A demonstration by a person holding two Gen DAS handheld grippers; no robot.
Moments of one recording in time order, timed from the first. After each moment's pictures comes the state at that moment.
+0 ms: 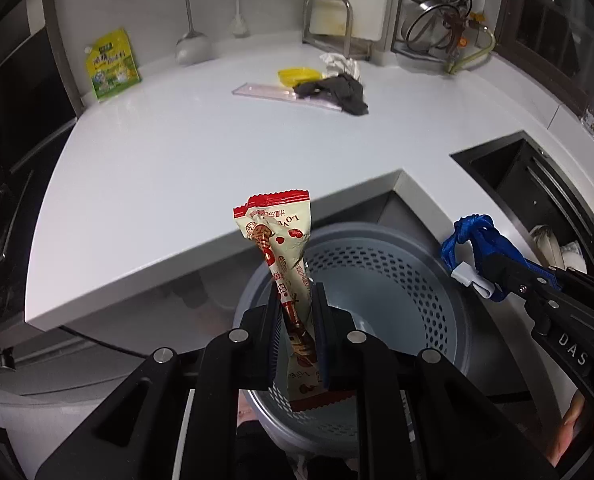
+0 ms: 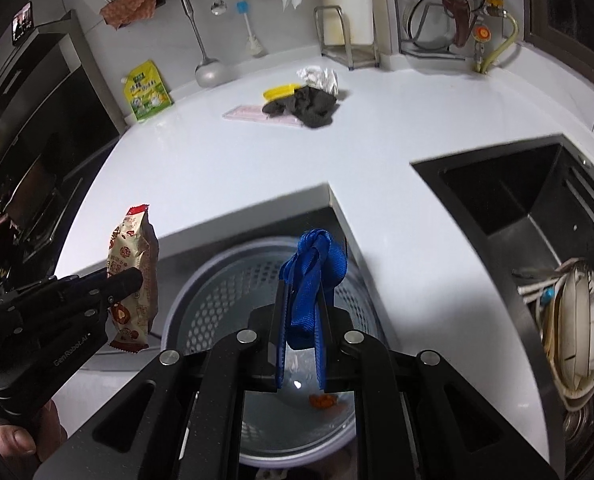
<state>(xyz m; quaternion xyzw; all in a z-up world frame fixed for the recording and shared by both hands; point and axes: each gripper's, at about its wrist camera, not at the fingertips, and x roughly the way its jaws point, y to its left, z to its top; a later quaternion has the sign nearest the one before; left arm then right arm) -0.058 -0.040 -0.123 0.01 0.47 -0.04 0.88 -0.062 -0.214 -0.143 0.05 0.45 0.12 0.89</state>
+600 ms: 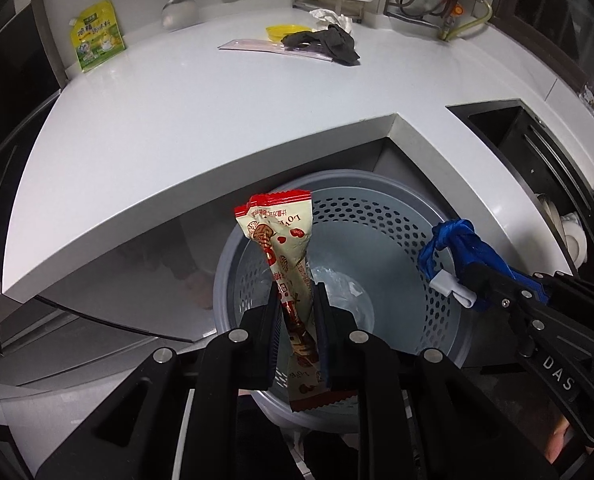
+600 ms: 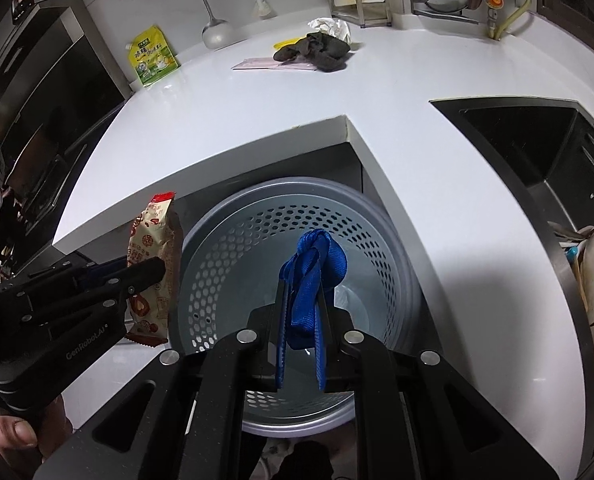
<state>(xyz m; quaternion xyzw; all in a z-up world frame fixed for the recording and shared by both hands) -0.071 -0.043 -0.155 0.01 0.52 -0.06 0.85 -0.081 -0.200 -0.176 0.04 0.49 0.13 0.86</state>
